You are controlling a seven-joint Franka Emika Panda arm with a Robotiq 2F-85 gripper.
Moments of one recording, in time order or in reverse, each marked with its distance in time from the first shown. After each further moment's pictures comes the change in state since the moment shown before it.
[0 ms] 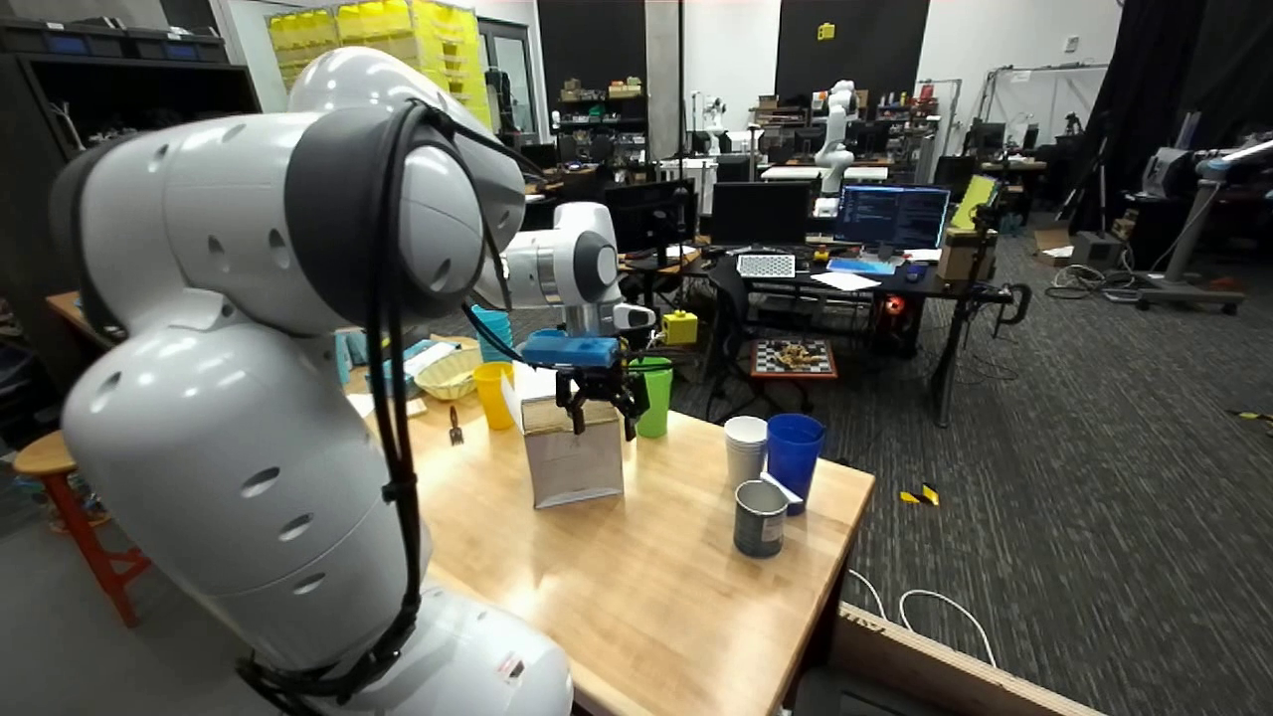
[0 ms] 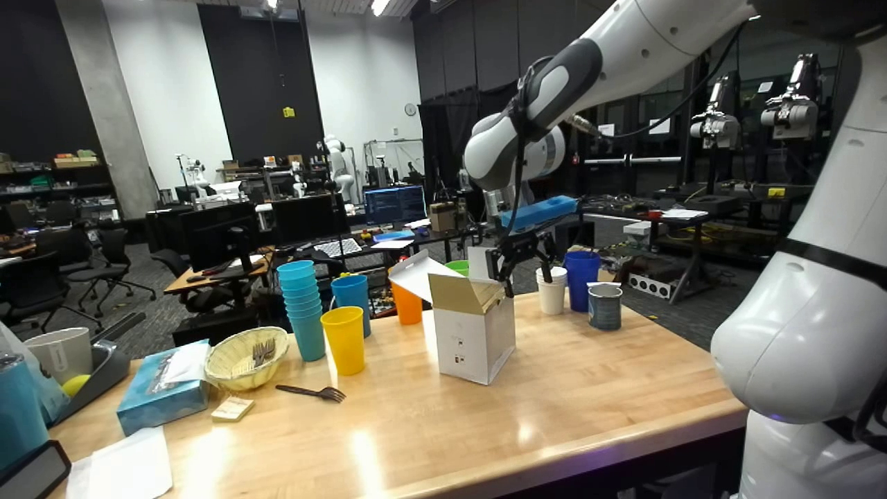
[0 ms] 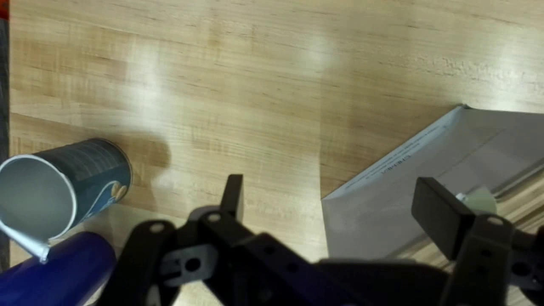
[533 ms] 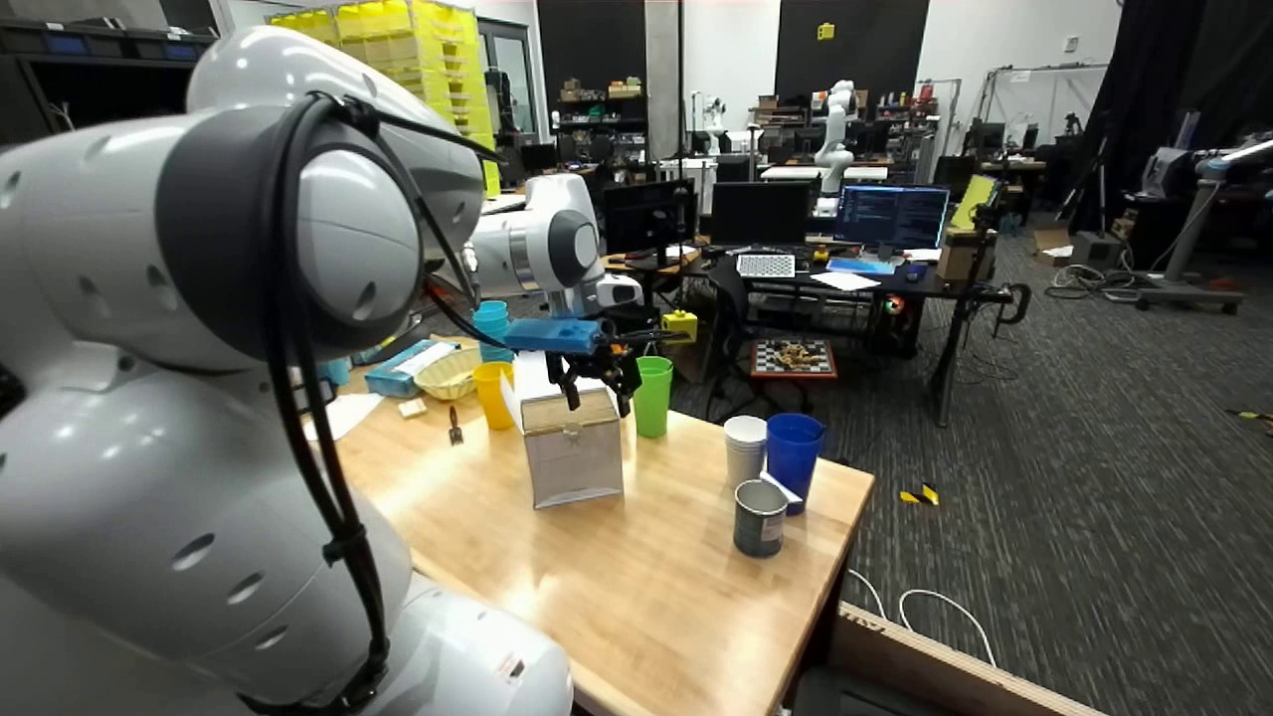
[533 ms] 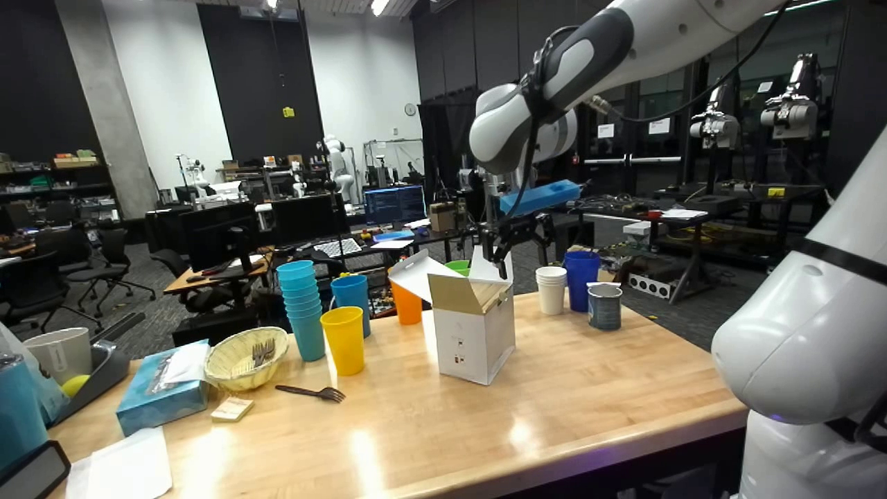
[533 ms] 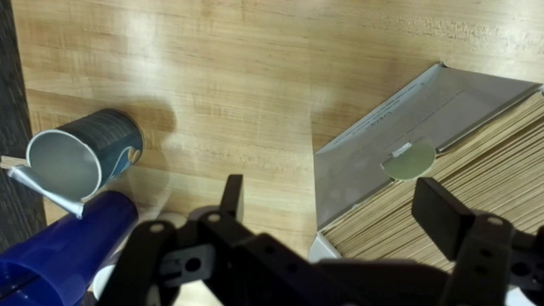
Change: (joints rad) arm 0.006 -0.137 0.016 -0.056 -0.001 0.077 0.053
